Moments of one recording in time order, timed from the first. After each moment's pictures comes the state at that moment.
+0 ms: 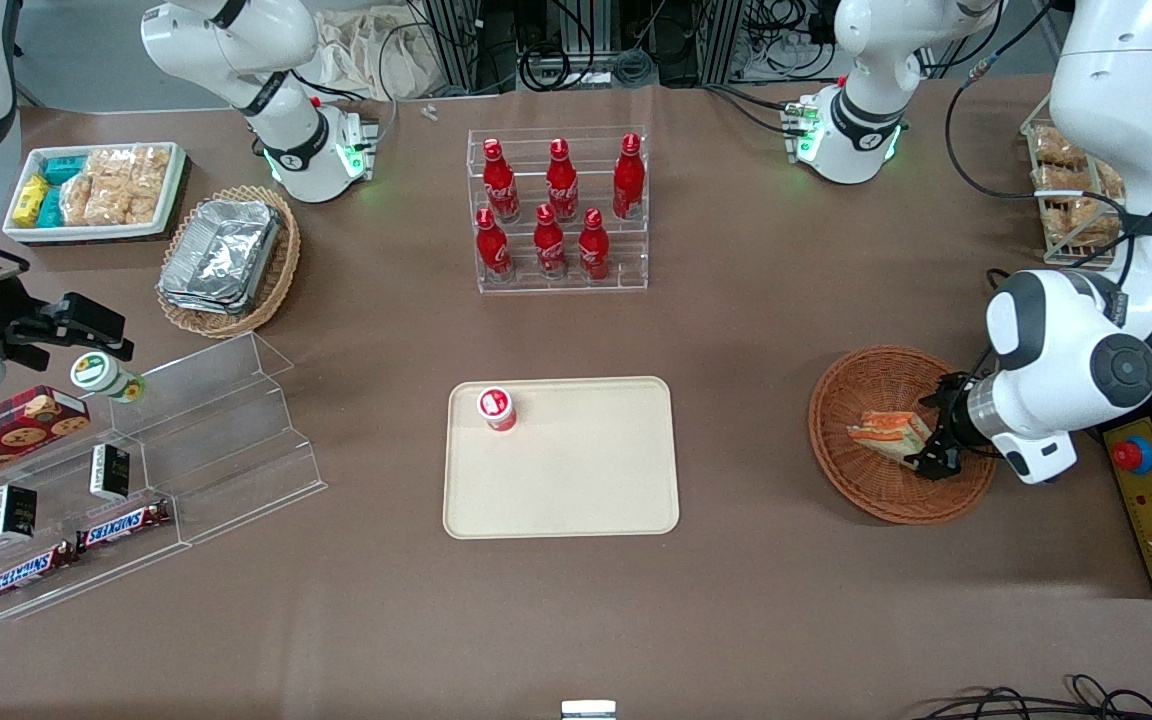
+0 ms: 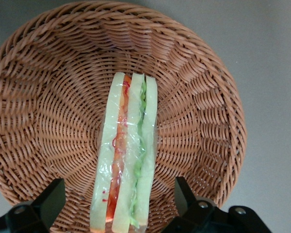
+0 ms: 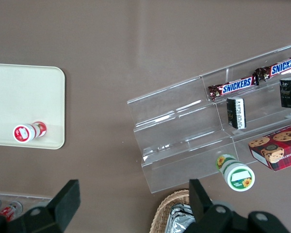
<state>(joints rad) 0.24 0.42 -0.27 -1.92 0.01 2.27 -1.22</state>
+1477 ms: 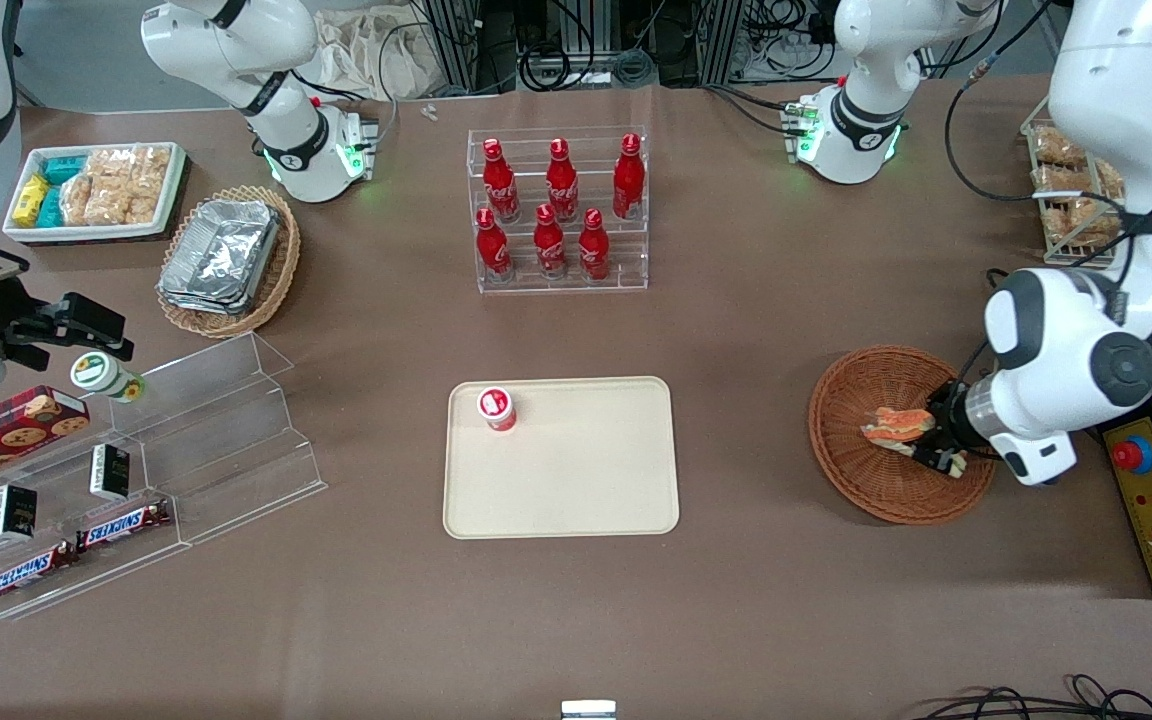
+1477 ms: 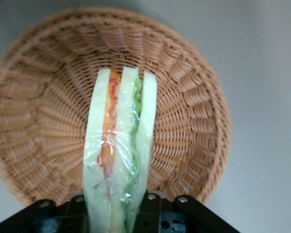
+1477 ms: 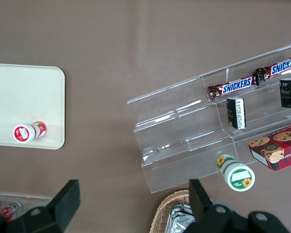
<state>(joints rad) 0.24 0.39 -0.28 -1.85 0.01 2.16 -1.22</state>
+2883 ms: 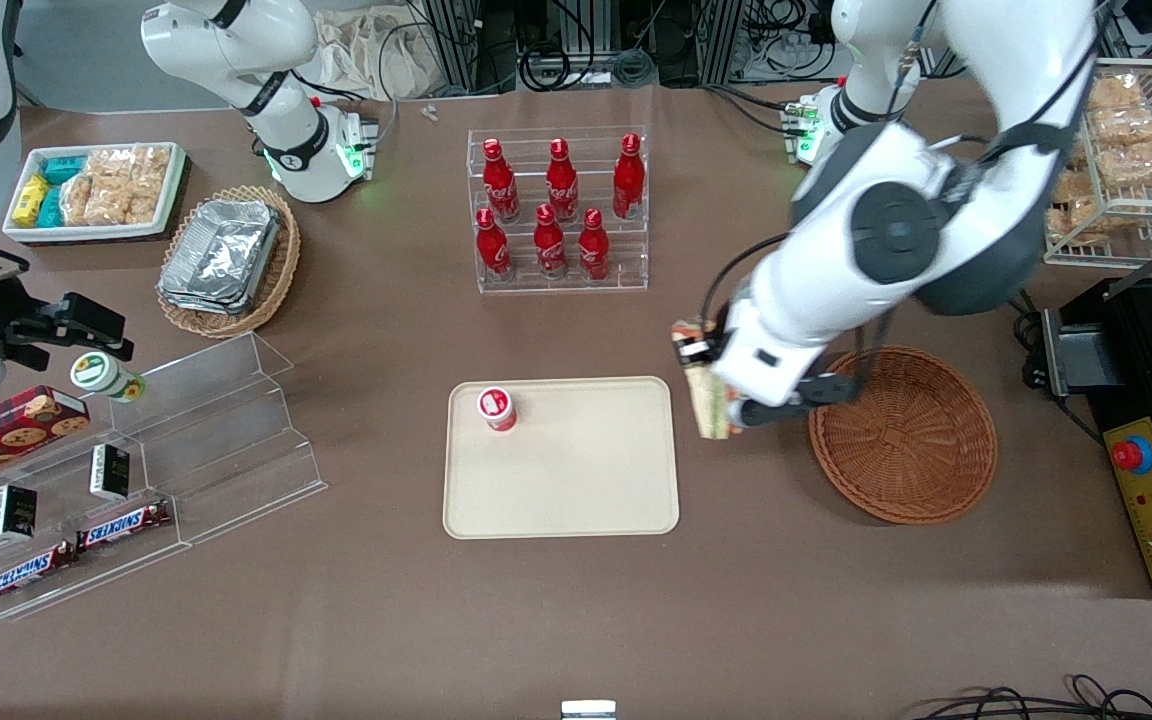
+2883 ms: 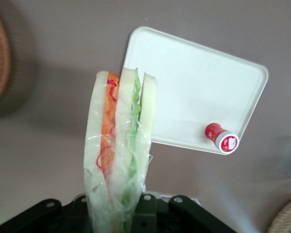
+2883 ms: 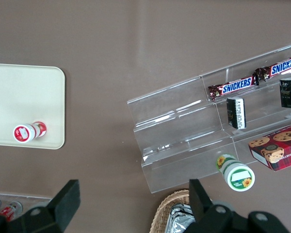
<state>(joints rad) -0.05 0.50 -0.65 -1.36 0.07 1.78 -0.90</state>
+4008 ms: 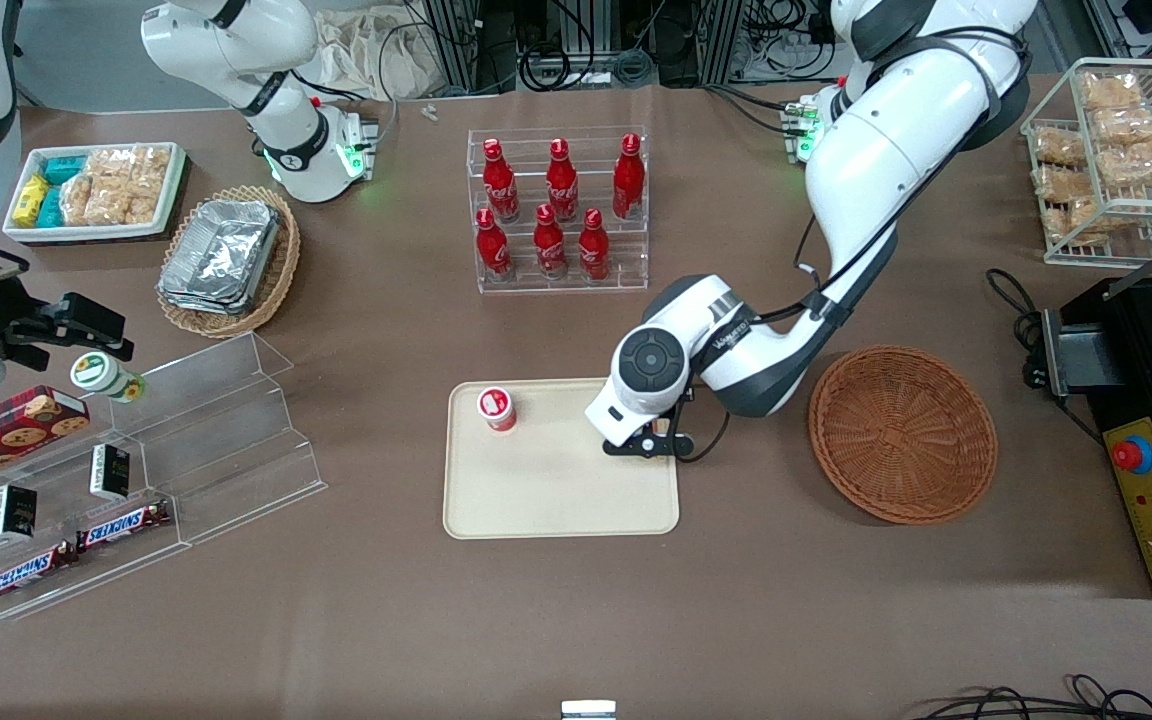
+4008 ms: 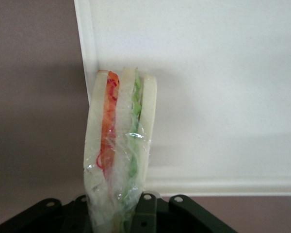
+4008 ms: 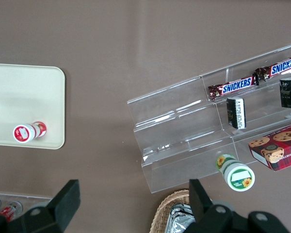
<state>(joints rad) -0.19 0.88 -0.62 -1.39 0.41 1.95 -0.84</state>
